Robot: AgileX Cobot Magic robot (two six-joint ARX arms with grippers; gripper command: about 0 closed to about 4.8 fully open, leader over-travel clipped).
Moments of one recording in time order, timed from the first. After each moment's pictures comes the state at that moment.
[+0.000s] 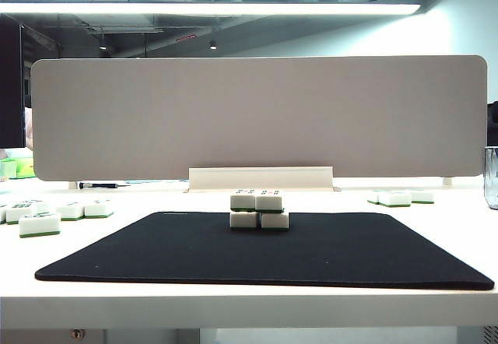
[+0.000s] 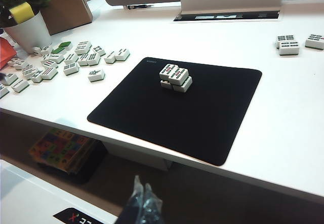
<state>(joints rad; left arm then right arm) -0.27 0.40 0.67 -0.94 -0.18 0.00 0.04 0.01 1.11 -1.40 -0.47 0.09</state>
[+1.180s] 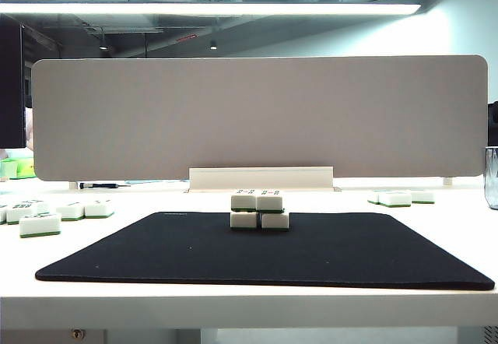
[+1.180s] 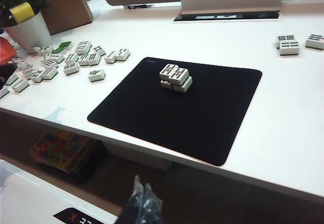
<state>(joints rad) 0.06 0.08 0.20 -0.30 0.02 -0.04 0.04 0.01 1.11 -1.40 -0.47 0.09</state>
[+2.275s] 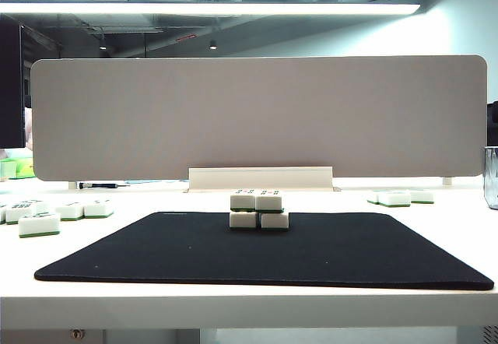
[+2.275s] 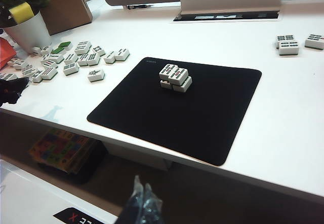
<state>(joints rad) 0.07 0.00 0.01 -0.18 0.00 -0.04 0.04 0.01 1.11 -1.40 -0.47 0.09</state>
